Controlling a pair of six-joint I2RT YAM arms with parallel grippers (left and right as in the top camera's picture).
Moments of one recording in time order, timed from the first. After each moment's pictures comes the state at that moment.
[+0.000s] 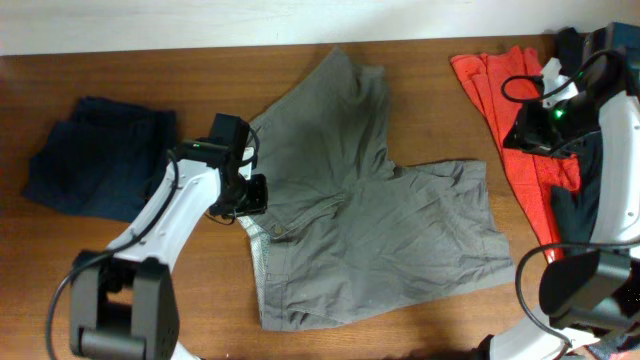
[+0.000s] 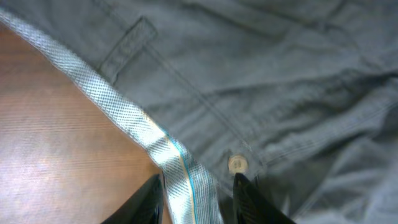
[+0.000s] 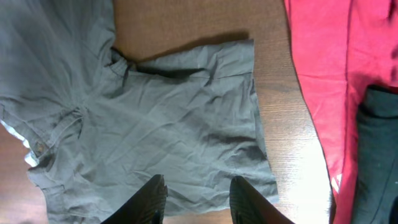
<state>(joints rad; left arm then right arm) -0.23 1.76 1.24 -0.93 0.14 -0.28 -0.28 1.84 1.96 -1.56 -0.27 -0.09</state>
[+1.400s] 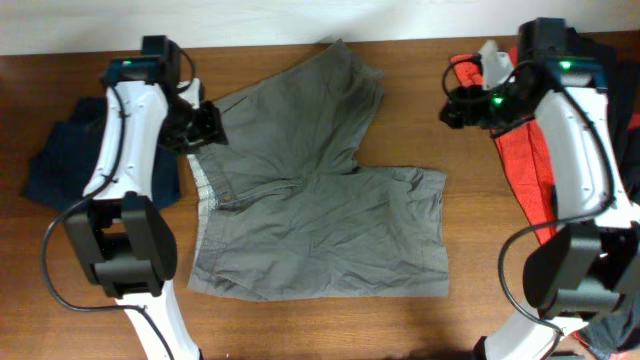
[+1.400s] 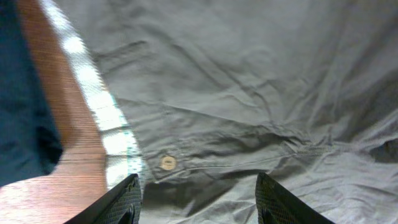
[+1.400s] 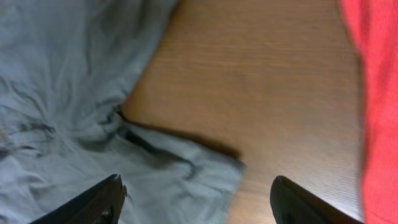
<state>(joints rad) 0.00 2.13 1.98 -1.32 0.21 -0.18 -0.10 1.90 1.78 -1.06 -0.39 -0.09</state>
